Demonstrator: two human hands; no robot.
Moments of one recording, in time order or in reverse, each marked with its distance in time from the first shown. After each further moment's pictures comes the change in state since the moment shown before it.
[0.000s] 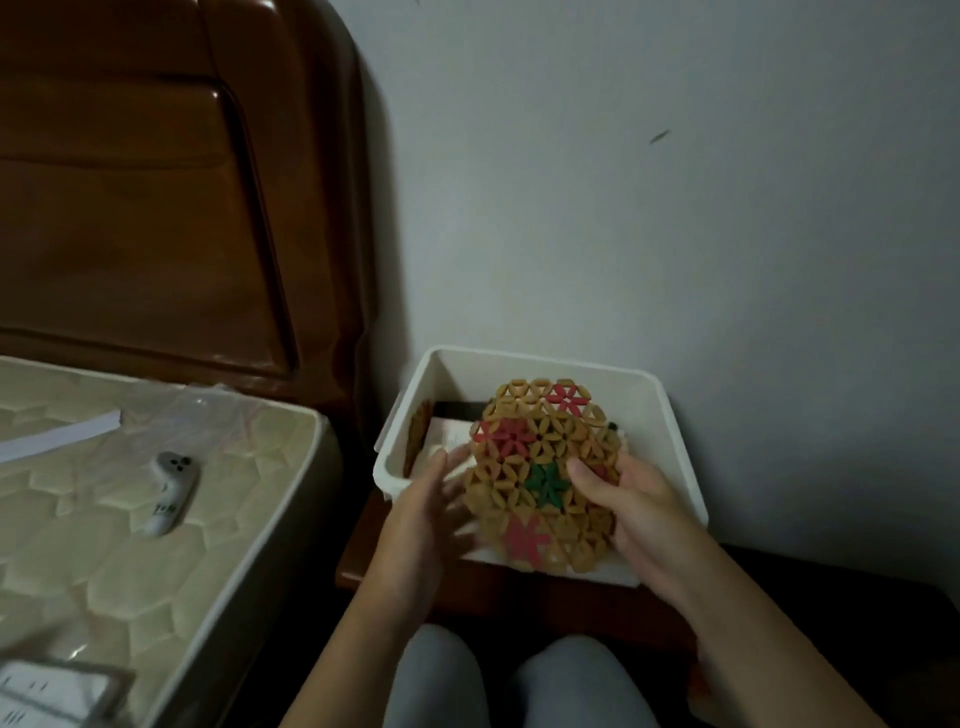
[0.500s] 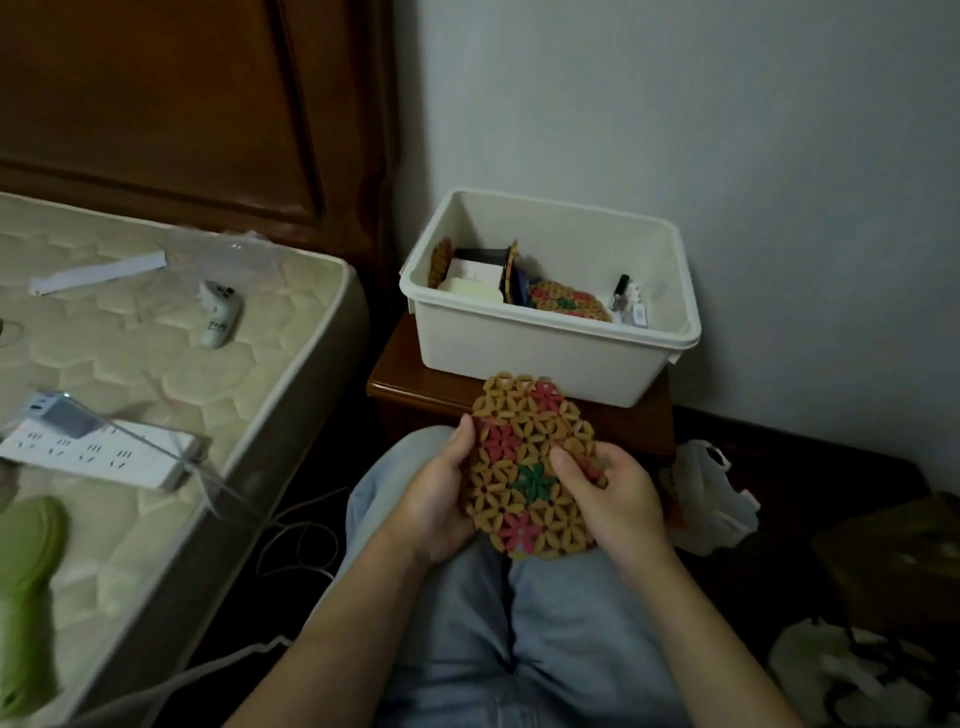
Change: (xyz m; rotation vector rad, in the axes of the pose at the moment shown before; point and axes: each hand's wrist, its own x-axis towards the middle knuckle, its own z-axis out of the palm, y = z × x) left_hand -0.118 -0.119 -0.029 -0.146 0.043 -0.342; right_hand -0.144 0.152 0.002 -0.422 0.285 -0.009
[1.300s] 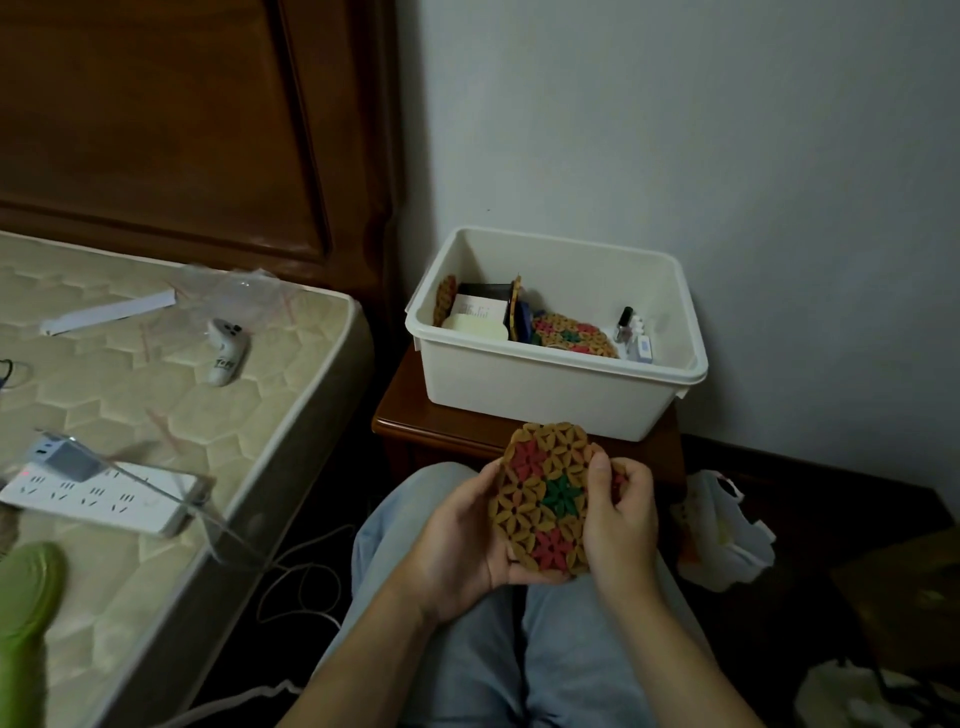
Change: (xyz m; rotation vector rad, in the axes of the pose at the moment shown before) left_hand -0.001 -0.007 -0.005 -0.023 -0.427 -0.109; right_hand 0.022 0.004 0.028 0.025 0.352 -0.112
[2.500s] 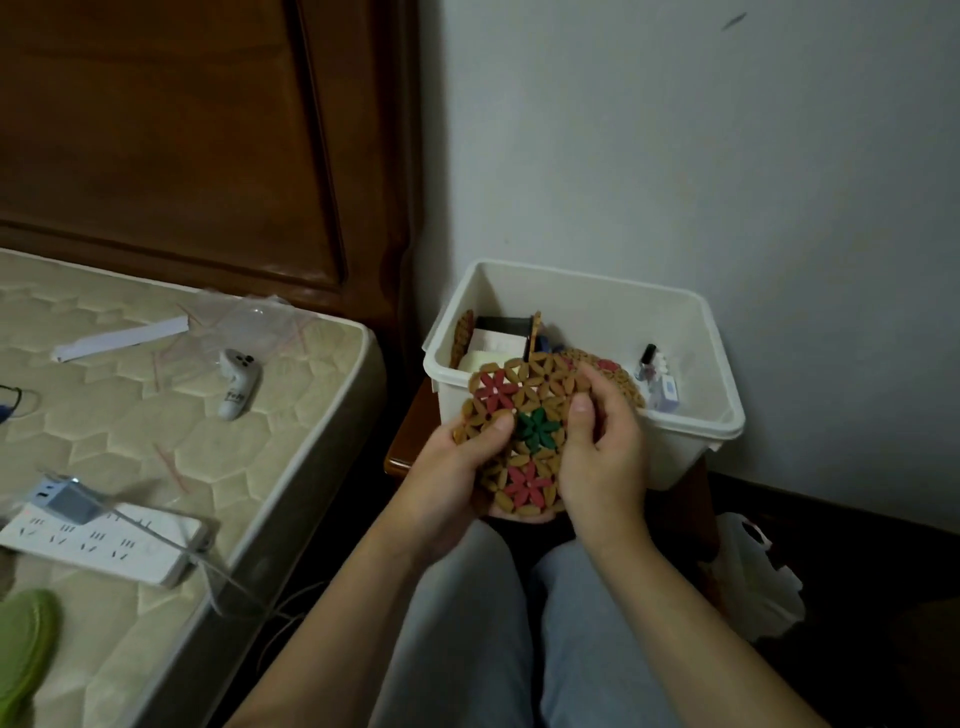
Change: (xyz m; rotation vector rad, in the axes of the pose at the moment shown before) left_hand 0.010 0.109 0.021 0.311 0.259 0.372; right_hand 0.046 -0.111 0.060 0.014 -0.048 -0.320
